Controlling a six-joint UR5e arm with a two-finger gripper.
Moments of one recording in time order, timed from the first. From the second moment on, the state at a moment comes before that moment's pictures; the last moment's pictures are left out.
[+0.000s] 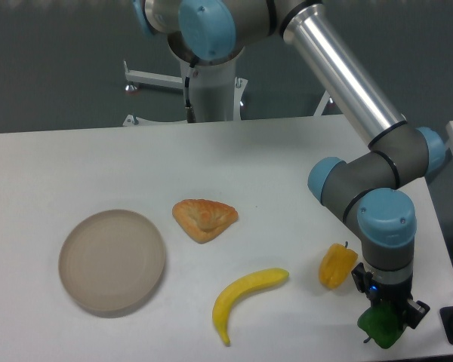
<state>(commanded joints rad) 2.34 -2.53 -0.72 -1.08 1.67 1.35</state>
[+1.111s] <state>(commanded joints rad) 2.40 -2.21 -1.14 -1.12 1.62 1.35</state>
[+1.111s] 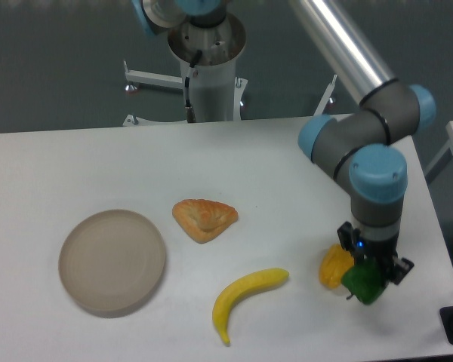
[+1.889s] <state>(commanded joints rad) 2.49 -1.97 -1.58 -1.11 1.51 1.51</state>
